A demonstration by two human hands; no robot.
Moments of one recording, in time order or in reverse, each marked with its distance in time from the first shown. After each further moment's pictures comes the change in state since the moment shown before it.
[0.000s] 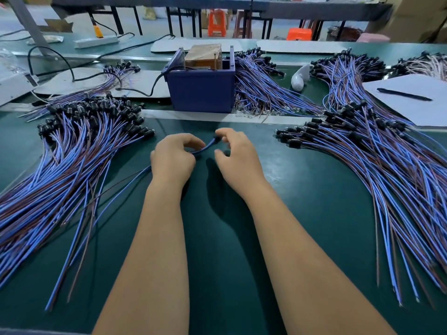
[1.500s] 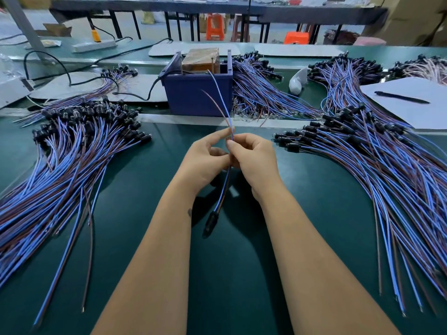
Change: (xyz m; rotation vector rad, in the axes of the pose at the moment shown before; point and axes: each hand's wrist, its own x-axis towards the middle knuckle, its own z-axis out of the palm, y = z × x) left_hand -0.006 0.030 0.023 -0.596 -0.385 0.067; right_hand 0.003 0.003 -0.020 0.603 0.119 0.221
